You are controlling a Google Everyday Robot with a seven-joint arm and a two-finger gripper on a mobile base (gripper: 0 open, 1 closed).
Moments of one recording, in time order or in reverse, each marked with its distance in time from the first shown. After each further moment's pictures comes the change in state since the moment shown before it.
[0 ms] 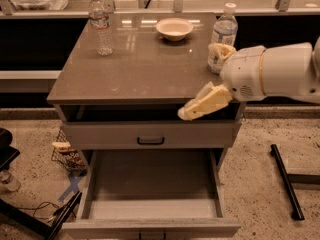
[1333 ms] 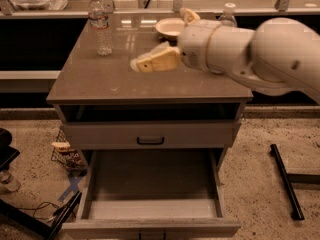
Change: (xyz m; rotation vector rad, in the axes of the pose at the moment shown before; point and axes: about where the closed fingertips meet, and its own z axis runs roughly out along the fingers) arm -0.096 -0.052 0.072 0.174 -0.320 0.069
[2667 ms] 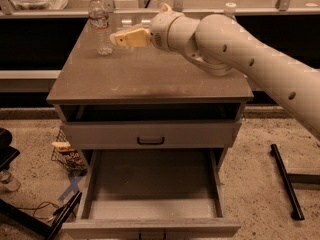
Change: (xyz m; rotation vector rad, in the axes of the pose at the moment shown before) arm 0.018 -0.066 0.119 0.117 -0.051 0.131
